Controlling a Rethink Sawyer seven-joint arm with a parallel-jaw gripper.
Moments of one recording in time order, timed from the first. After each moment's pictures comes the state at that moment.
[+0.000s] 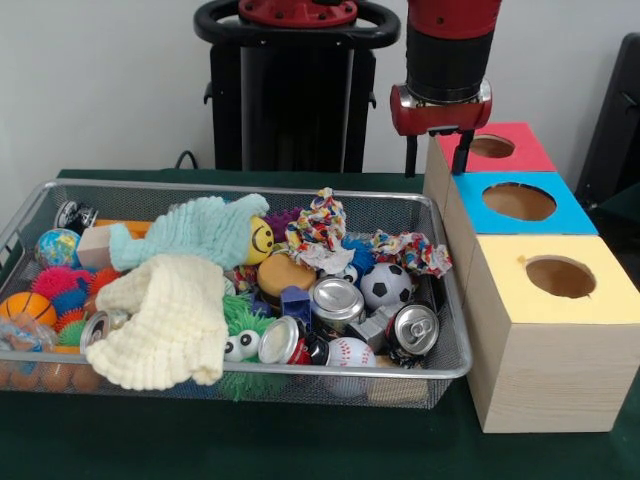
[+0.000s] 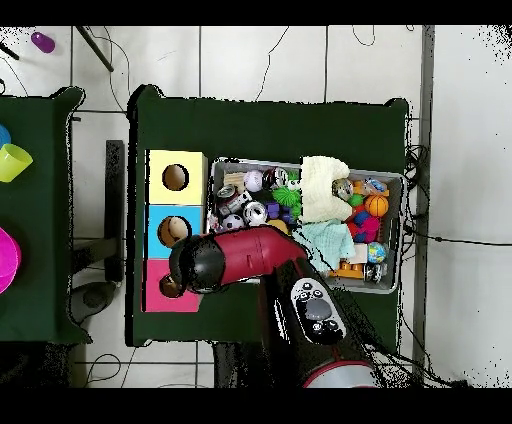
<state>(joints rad) -0.29 -0.75 0.30 1.88 -0.28 0.63 1.84</state>
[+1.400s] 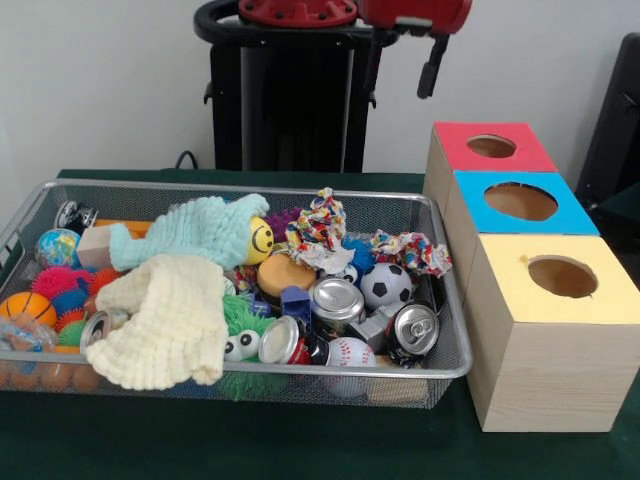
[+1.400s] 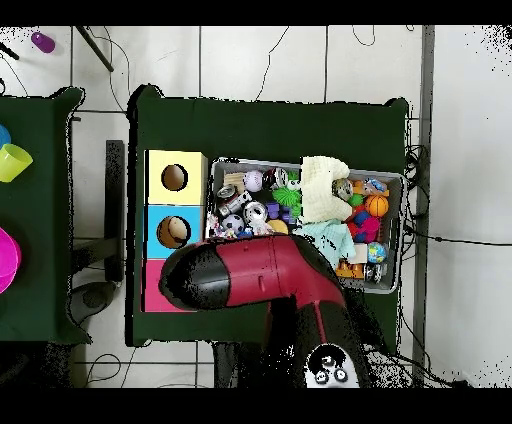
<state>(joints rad) -0.27 -1.01 0.22 1.87 -0.31 0.75 1.84</state>
